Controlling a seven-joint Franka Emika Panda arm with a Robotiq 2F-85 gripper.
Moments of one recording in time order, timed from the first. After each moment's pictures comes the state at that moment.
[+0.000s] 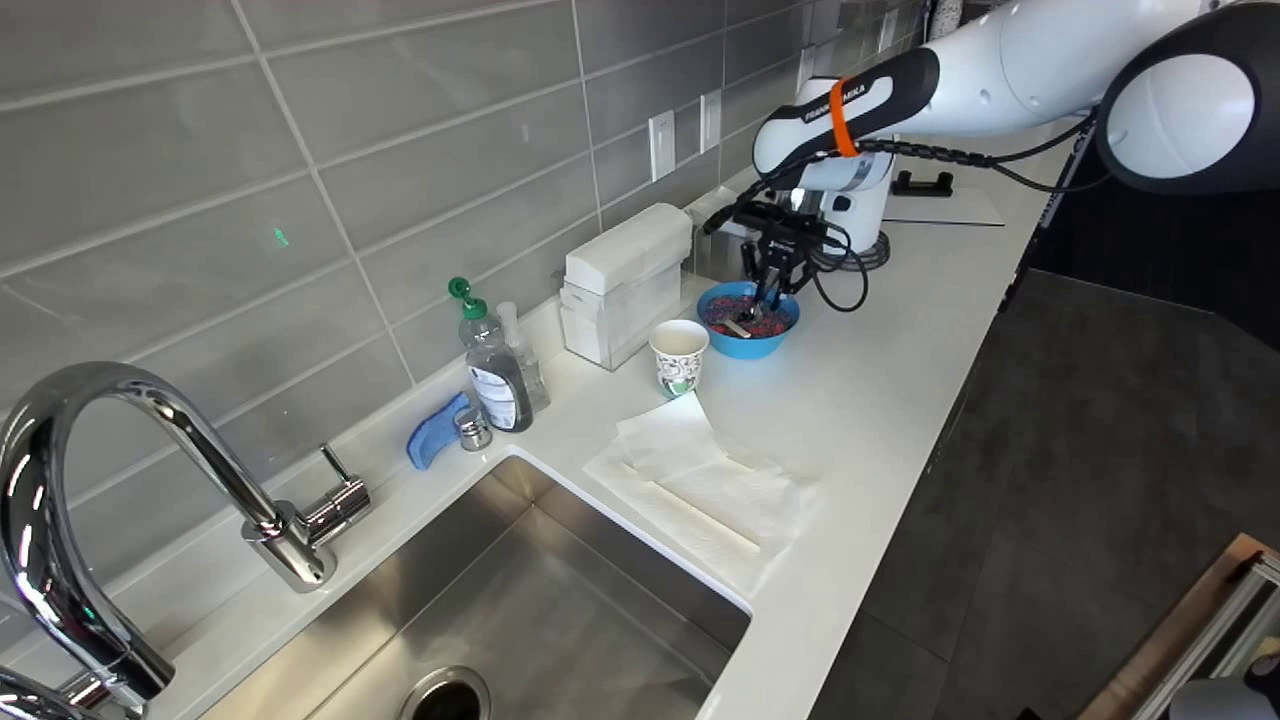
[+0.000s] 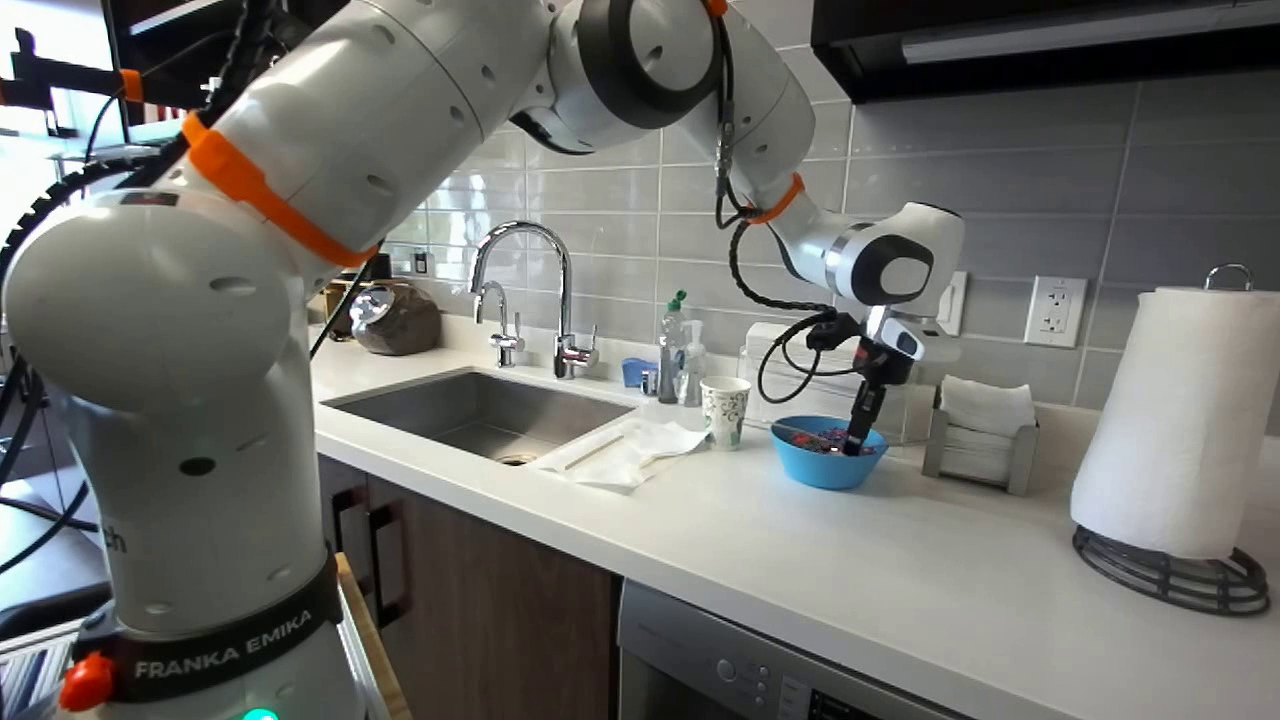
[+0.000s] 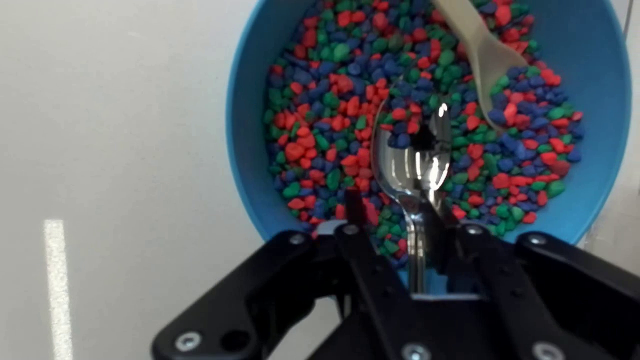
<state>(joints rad) -0.07 0.75 -0.07 -1.41 0.28 2.14 0.86</state>
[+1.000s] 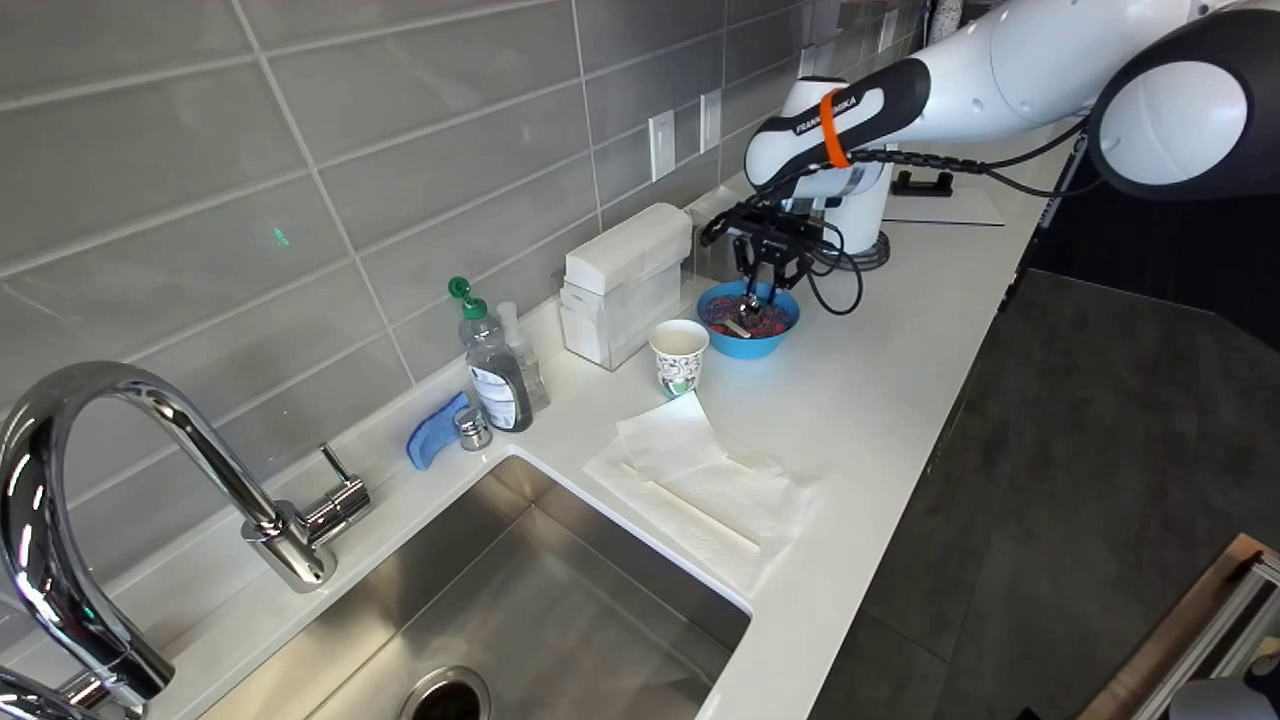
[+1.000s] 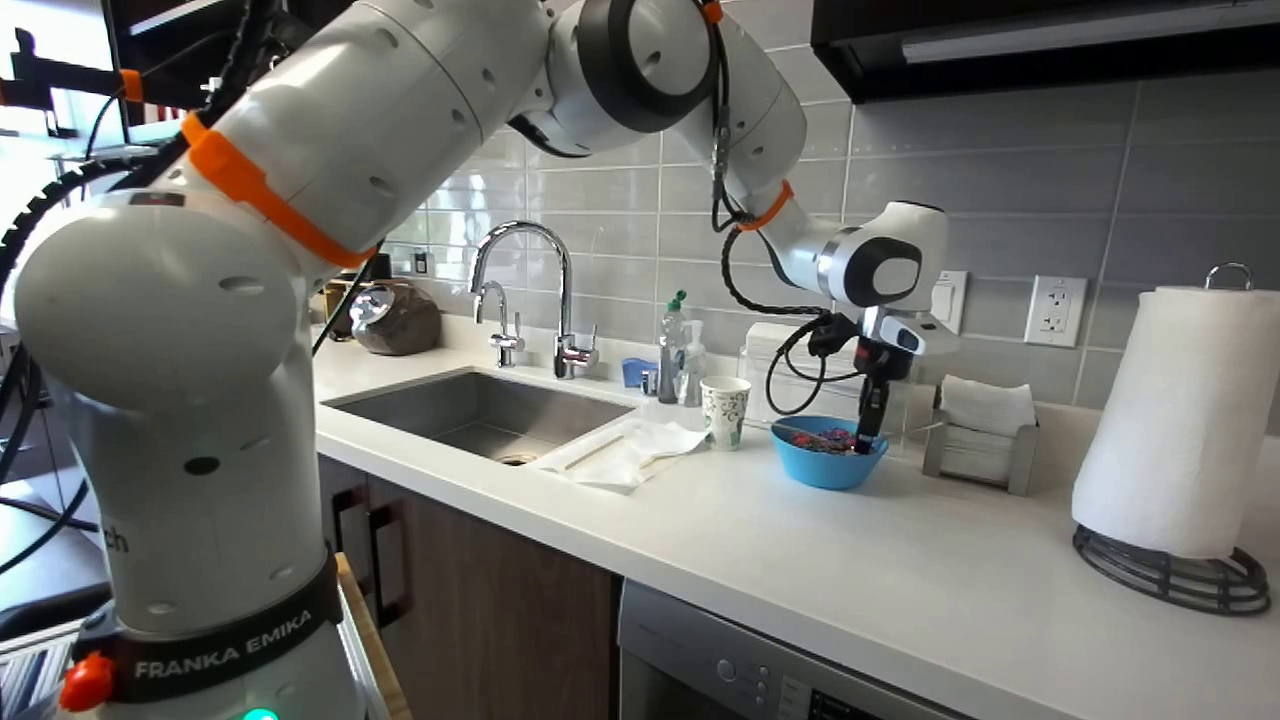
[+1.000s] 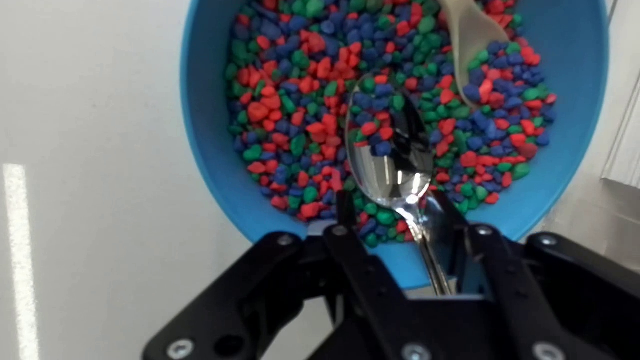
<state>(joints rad) -0.04 0.76 -0.08 -1.41 0.23 2.24 0.82</state>
